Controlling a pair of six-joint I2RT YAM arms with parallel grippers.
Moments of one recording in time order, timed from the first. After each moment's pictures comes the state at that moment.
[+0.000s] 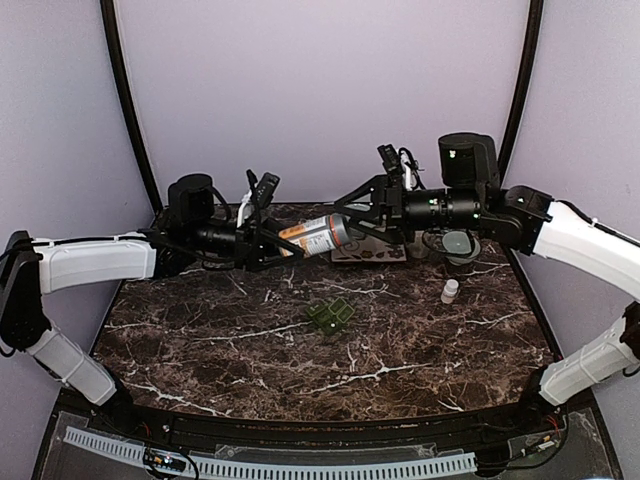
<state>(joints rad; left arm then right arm) -0.64 1.48 0.98 0.36 1.06 -0.31 0.86 1.32 1.28 -0.26 -0.41 0.86</state>
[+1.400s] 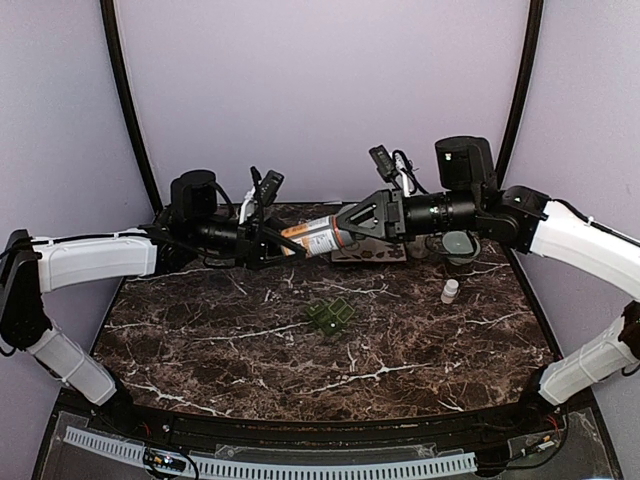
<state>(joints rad) -0.65 1.48 1.01 0.31 1.07 -0.32 0.83 1.34 1.28 -0.30 -0.51 0.64</state>
